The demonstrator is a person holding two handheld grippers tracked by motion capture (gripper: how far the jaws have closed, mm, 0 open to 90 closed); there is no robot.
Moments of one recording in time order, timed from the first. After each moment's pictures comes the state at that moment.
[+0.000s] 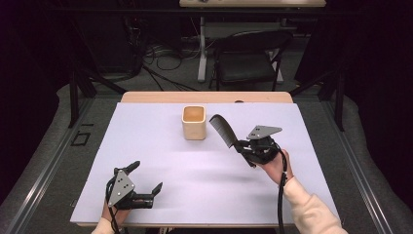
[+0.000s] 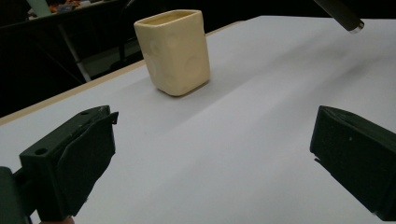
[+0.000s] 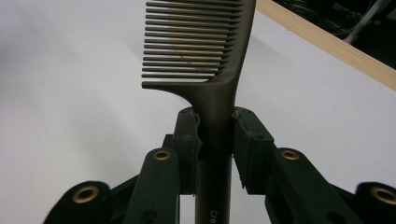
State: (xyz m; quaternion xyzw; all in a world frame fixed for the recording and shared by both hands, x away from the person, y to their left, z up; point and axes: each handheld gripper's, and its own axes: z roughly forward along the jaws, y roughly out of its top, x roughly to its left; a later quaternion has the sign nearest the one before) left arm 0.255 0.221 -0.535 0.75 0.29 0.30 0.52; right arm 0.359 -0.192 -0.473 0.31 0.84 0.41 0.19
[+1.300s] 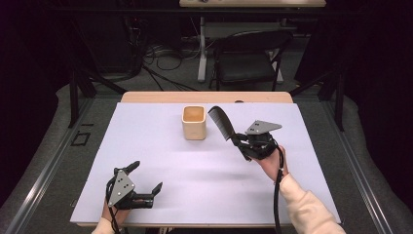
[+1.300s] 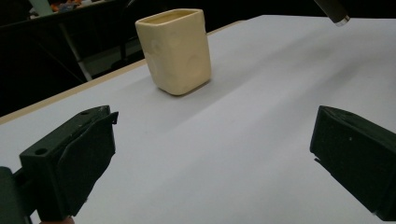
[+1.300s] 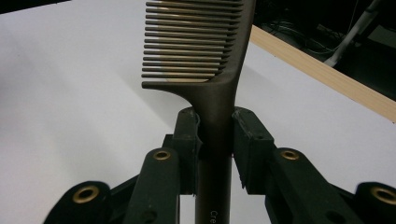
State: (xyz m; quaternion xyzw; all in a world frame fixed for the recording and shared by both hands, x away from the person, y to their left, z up) left arm 0.255 0.220 -0.535 0.75 0.29 0.31 0.51; right arm 0.366 -0.185 -0.464 0.31 0.81 0.44 0.22
